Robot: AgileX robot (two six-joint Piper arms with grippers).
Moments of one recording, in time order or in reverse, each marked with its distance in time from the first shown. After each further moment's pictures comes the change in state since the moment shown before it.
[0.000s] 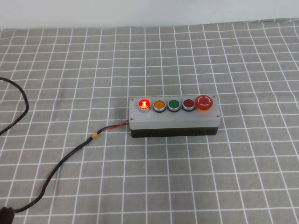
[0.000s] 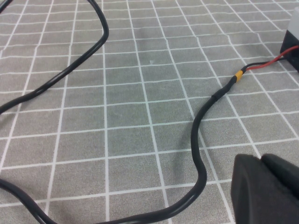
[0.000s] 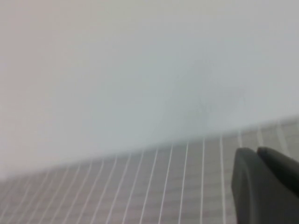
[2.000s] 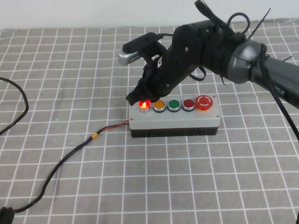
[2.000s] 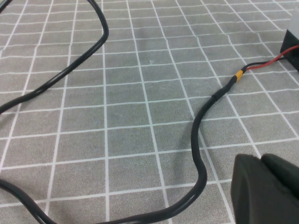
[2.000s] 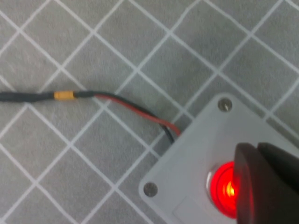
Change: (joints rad) right arm 0.568 1.344 -0.974 -0.474 0.472 0.009; left arm 0.000 0.000 0.000 0.000 0.000 0.000
